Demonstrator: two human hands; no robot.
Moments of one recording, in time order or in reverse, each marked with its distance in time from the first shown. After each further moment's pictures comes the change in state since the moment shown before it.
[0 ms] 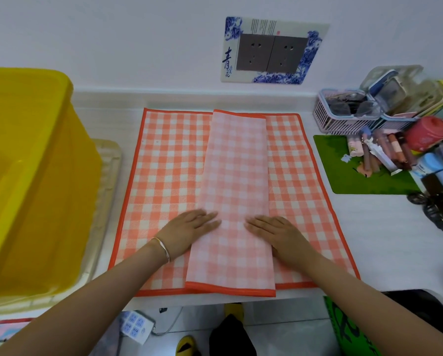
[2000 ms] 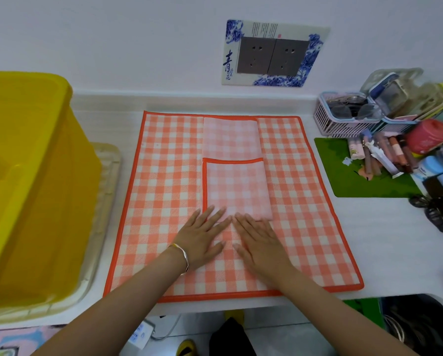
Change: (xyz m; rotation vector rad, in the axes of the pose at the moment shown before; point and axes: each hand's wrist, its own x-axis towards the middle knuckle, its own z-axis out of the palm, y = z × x) left_hand 0.017 0.027 0.002 -0.144 -0.148 -0.196; right_hand 0.030 -0.065 -0.004 0.083 -0.248 0.361
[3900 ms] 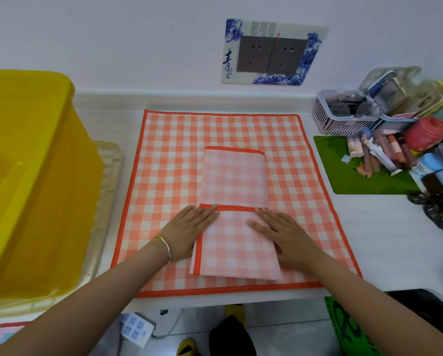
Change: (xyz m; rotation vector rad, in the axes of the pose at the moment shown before) left_hand -0.012 -0.036 0.001 0.271 0.045 0.150; right_hand -0.007 0.077 -0.006 -0.104 0.030 -0.245
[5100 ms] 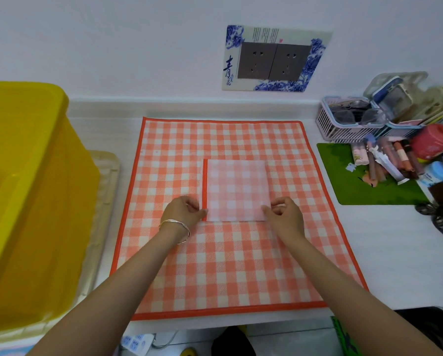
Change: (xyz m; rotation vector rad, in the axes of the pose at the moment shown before) left_hand 0.056 -0.022 -0.036 -1.020 0.135 -1.018; right_hand 0.071 -0.015 -0.035 0.950 0.482 0.933
